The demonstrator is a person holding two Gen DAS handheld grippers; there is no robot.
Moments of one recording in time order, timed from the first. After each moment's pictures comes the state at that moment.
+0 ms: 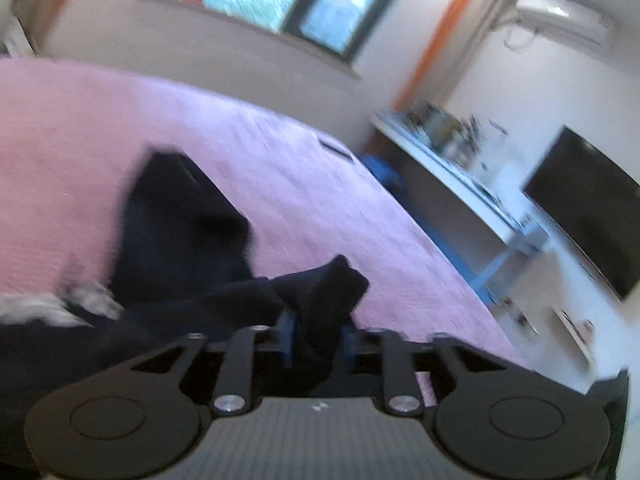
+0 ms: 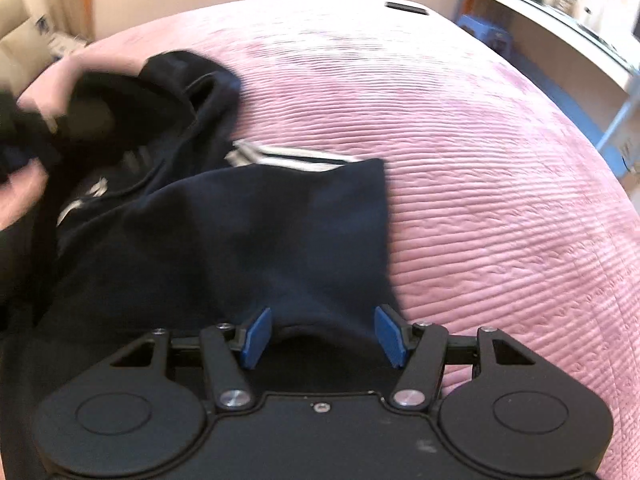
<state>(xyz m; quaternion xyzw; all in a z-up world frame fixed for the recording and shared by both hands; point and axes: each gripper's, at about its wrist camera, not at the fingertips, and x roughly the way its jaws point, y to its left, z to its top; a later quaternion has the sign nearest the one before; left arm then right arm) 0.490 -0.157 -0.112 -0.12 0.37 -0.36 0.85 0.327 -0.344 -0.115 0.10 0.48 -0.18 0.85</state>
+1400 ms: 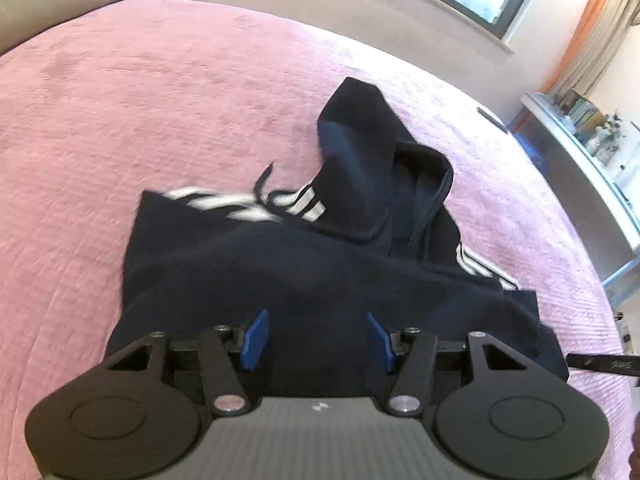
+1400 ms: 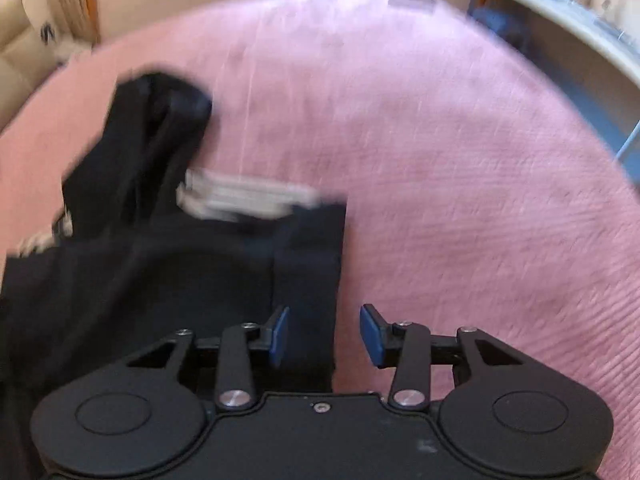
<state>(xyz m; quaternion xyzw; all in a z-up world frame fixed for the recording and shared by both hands) 0.505 -0.039 -0.150 -0.10 0.45 -0.15 0.87 0.356 -0.424 -0.090 0.10 0.47 -0.14 0.87</state>
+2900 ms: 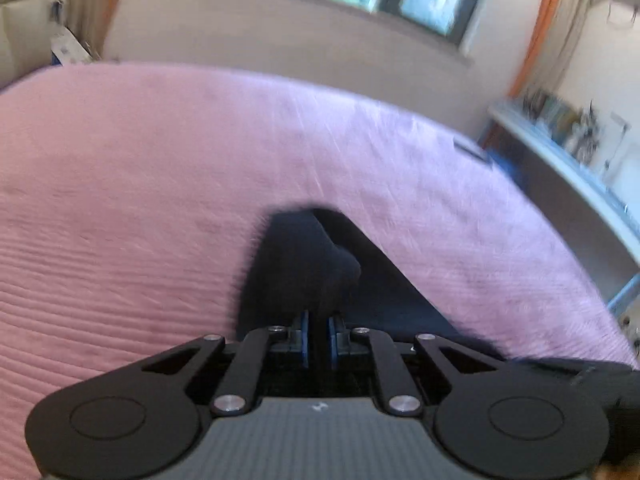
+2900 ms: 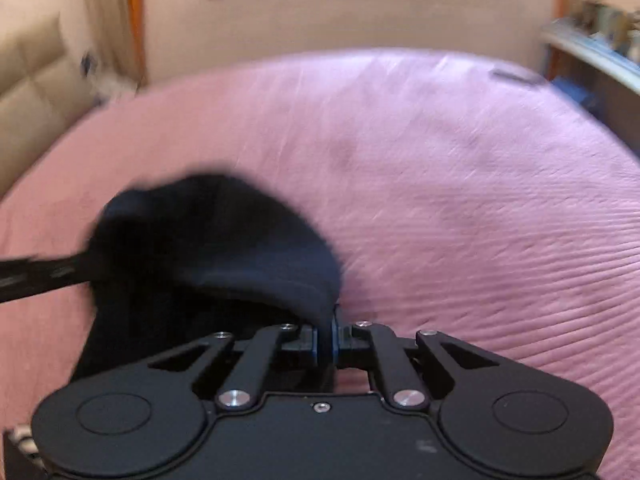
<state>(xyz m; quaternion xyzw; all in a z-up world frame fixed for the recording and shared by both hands) 0.741 -0.119 -0.137 -0.06 0.38 -0.21 0.90 0.615 -0.377 -0.127 0.10 0.38 -0.09 0.91</state>
